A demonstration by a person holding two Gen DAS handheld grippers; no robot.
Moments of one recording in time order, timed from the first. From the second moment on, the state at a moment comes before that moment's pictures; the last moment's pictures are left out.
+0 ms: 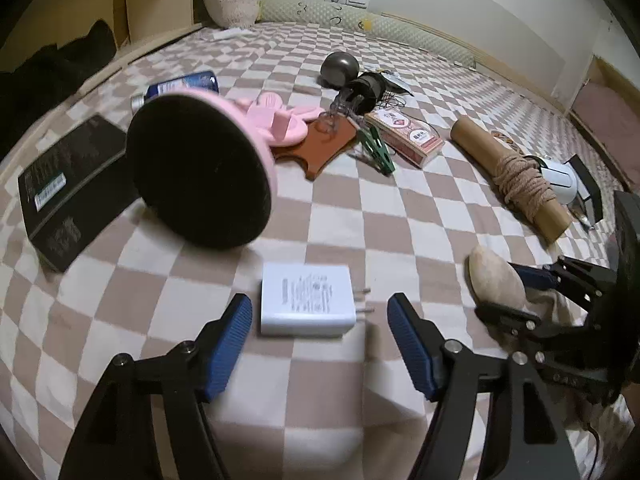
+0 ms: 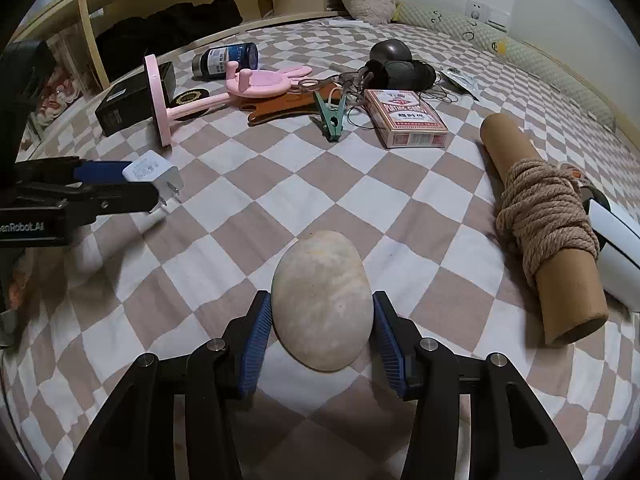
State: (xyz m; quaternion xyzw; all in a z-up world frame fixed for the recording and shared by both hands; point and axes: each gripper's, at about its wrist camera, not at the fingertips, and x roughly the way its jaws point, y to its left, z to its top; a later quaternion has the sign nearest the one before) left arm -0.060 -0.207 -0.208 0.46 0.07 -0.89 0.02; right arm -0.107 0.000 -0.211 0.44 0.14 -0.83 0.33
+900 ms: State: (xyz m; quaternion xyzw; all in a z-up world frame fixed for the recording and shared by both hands) left arm -0.071 -0.197 -0.223 0.46 0.01 -0.89 0.05; right arm -0.106 -0.008 -0.212 0.42 0.16 -0.84 0.31
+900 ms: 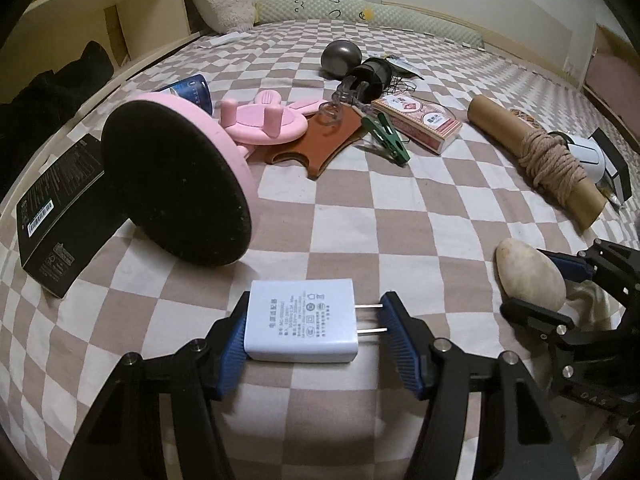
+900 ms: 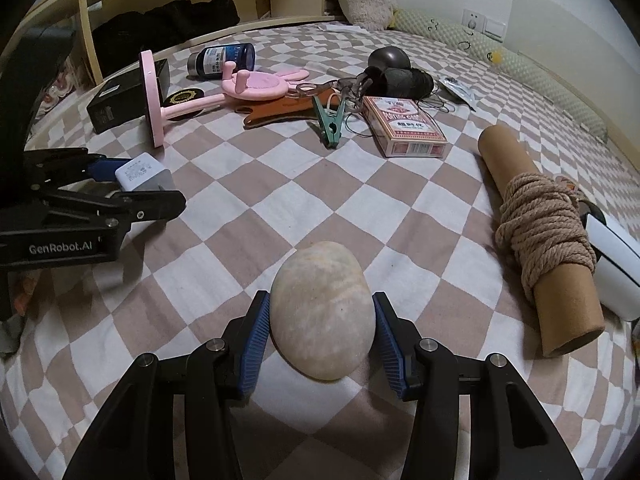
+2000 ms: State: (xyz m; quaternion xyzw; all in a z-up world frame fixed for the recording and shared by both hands) left arm 0.000 -0.131 -0.177 0.46 0.01 -0.89 -0.03; right arm -0.035 0.063 -0.171 0.46 0.13 -0.85 0.22
